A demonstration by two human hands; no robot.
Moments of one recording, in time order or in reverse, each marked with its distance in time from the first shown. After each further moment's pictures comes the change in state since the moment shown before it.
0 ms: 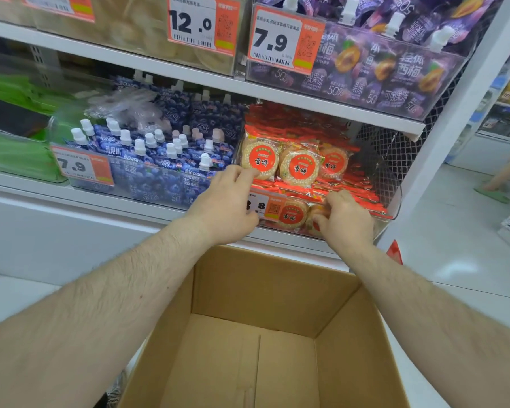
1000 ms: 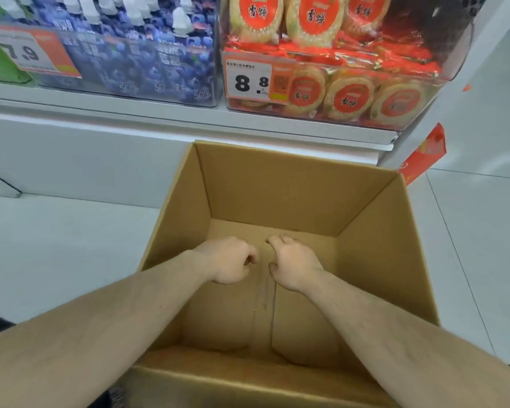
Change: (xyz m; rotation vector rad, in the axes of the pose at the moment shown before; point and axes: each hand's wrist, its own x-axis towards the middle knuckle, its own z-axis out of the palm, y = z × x) left_hand -0.140 -0.036 0.157 0.161 -0.967 -0.053; right_hand -0.218 -0.032 0.134 0.151 -0.934 -0.137
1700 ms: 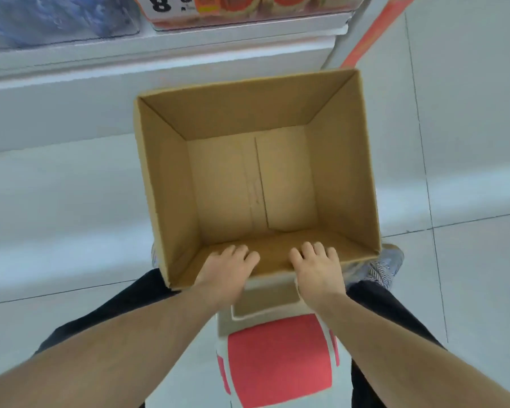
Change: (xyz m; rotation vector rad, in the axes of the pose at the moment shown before) left_hand -0.150 0.081 0.039 0.155 -0.239 0.176; right_hand -0.244 -0.055 -0.015 -0.093 -0.150 0.251
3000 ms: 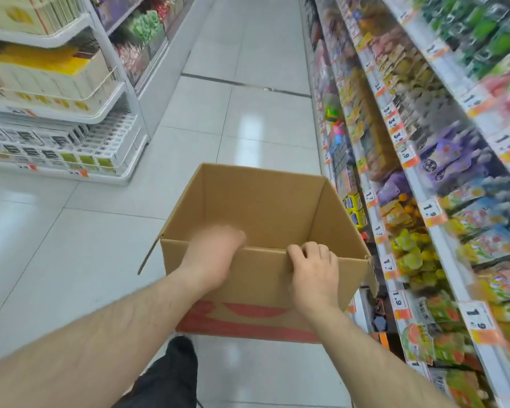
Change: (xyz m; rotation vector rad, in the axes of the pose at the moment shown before) left_hand 0.145 1.047 -0.394 0.557 0.309 1.139; right_hand -0.627 0.726 -0.168 0.292 0.658 1.587
